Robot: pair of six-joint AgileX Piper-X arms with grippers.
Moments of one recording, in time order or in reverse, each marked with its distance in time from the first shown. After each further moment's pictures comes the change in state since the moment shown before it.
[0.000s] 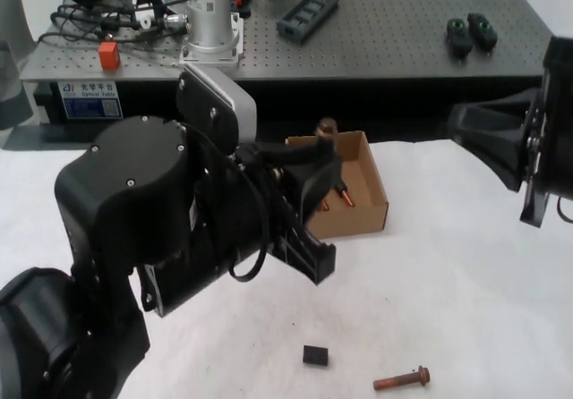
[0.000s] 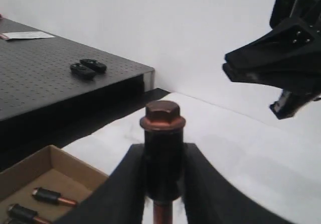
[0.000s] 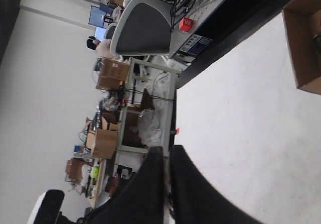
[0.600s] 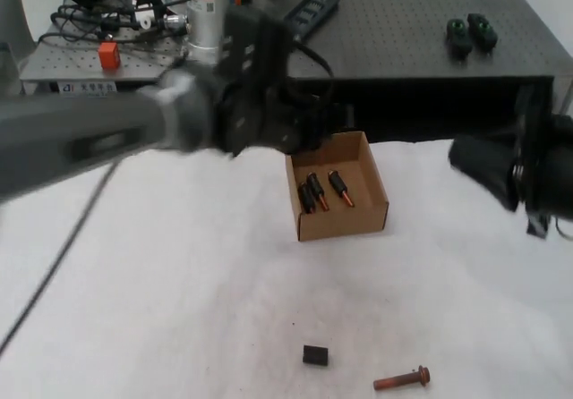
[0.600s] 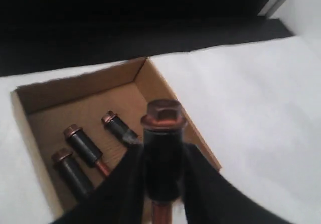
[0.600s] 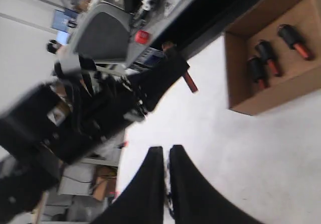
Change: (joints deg) left arm 9.3 41.3 -47.2 40.0 -2.6 -15.7; right arm -6.2 8.2 0.9 8.7 3.2 -14.0
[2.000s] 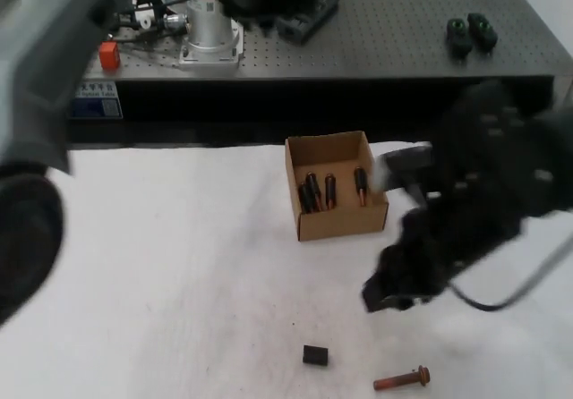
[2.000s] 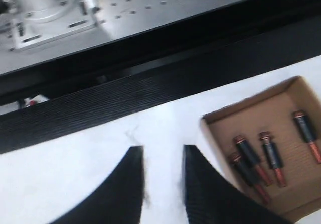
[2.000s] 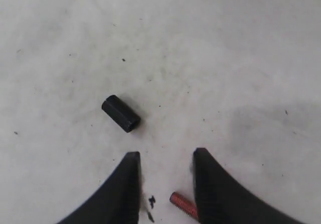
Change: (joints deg) left arm 2.2 14.6 -56.5 55.0 -18.2 15.1; right arm 26.4 28.6 -22.7 32.4 21.1 -46.9
